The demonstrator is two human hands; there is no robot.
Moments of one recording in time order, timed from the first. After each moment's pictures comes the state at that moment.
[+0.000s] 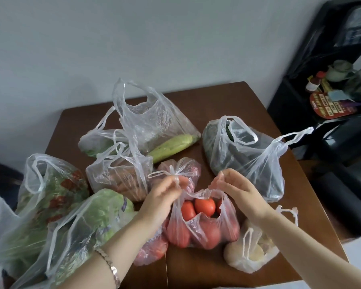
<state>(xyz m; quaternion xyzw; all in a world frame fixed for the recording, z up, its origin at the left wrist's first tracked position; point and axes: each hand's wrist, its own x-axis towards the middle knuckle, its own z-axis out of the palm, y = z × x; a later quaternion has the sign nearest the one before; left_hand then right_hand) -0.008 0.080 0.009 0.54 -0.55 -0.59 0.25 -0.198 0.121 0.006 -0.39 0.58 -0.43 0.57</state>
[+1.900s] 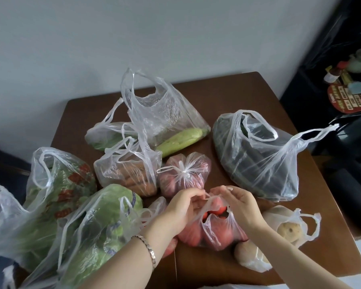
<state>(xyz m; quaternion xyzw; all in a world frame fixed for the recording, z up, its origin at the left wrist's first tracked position) -0.031 0.070 -0.019 0.55 -0.24 -0.78 0.19 -0.163 0.121 -0.046 -0.34 0.65 -0.46 0.51</state>
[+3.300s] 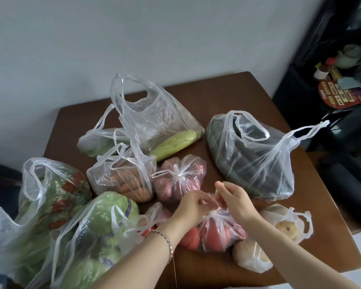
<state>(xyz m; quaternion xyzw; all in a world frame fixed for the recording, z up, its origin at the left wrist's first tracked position) -0.048 0.070 -0.077 0.53 -0.62 -0.56 0.11 -0.170 0.107 -0.060 -0.37 0.67 -0.41 0.49</state>
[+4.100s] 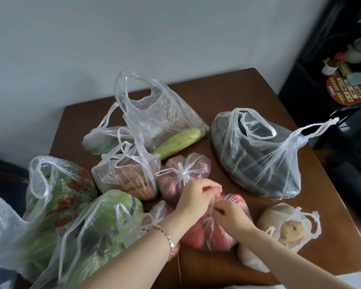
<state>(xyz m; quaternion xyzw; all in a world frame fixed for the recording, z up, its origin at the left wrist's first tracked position) -0.051 0.060 -0.052 0.52 -0.63 -0.53 0.21 -0.156 0.123 -0.101 -0.55 0.69 -0.20 0.43</state>
